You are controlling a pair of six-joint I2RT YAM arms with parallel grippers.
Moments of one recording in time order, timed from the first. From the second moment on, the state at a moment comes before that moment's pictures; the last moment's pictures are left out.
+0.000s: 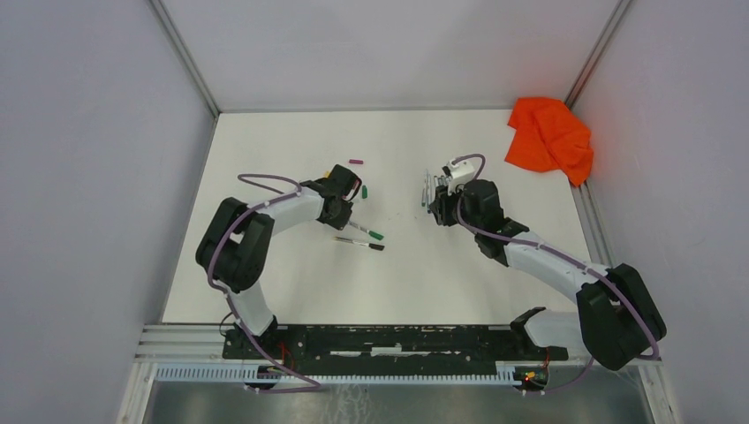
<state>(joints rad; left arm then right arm) -0.52 1.78 1.08 -0.55 -0.31 -1.56 0.51 1.27 0.62 0.19 0.01 0.14</state>
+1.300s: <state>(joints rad) -0.57 1.64 1.07 -0.02 -0.18 -0.89 0.67 1.61 0.90 0.19 -0.28 0.02</state>
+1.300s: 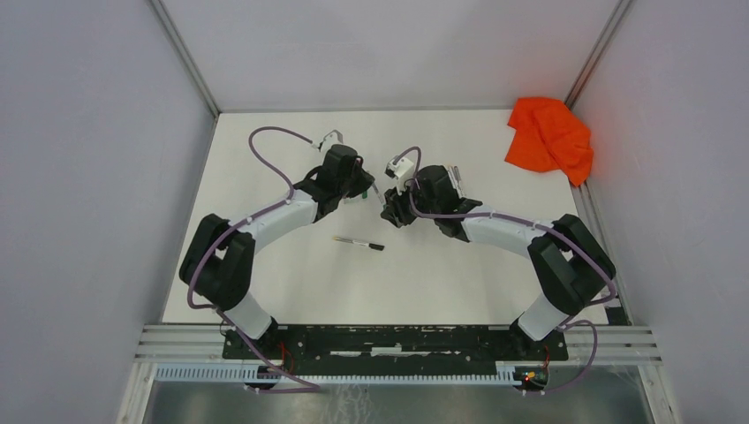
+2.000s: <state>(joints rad) -0.57 1.59 1.06 -0.02 -0.17 -0.88 0.67 1.69 0.96 0.18 -0.27 0.03</state>
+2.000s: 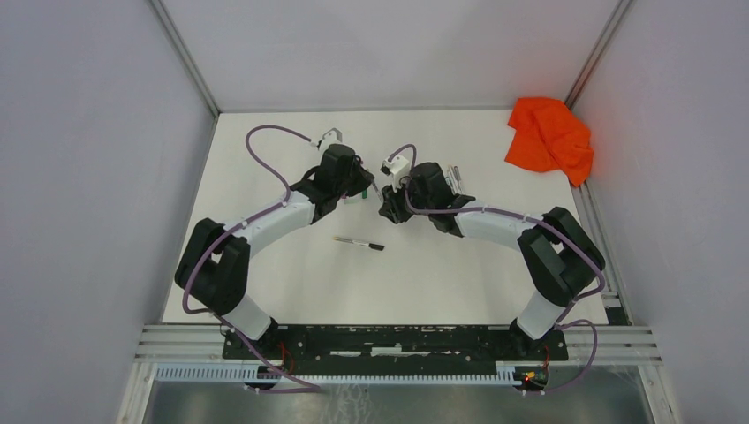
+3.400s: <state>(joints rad) -0.58 1.71 1.25 -0.16 -0.15 -0.88 0.68 1.63 0.93 0.19 -0.09 0.04</state>
